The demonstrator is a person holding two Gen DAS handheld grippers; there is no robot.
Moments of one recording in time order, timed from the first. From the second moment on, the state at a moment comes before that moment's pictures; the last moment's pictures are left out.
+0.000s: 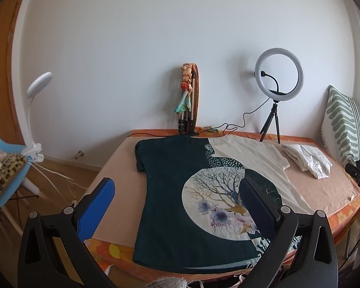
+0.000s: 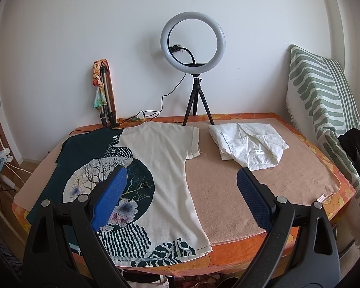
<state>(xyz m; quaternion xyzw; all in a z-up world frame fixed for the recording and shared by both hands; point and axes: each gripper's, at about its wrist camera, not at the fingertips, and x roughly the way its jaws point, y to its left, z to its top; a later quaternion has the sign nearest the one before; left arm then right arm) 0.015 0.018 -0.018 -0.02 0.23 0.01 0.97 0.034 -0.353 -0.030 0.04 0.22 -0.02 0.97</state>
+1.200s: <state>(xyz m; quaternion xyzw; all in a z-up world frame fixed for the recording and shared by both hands) 0.062 0.113 -0.189 -0.16 0.45 -0.03 0.88 0.263 -0.072 0.023 0.00 0.33 0.22 0.92</state>
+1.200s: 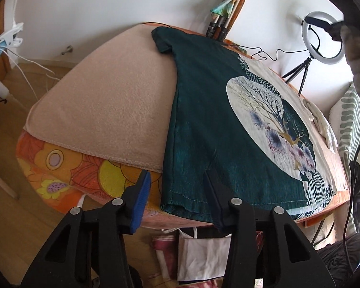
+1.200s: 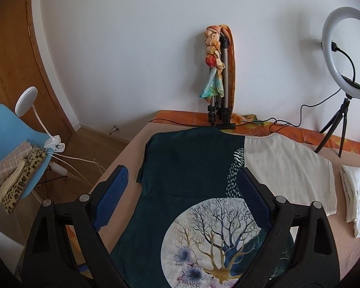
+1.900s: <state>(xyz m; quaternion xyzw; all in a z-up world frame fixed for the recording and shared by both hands) 0.078 0.118 -0.200 -0.22 0.44 -0.07 0.87 0.451 0.144 -0.143 -0.06 0.52 0.28 0.81</state>
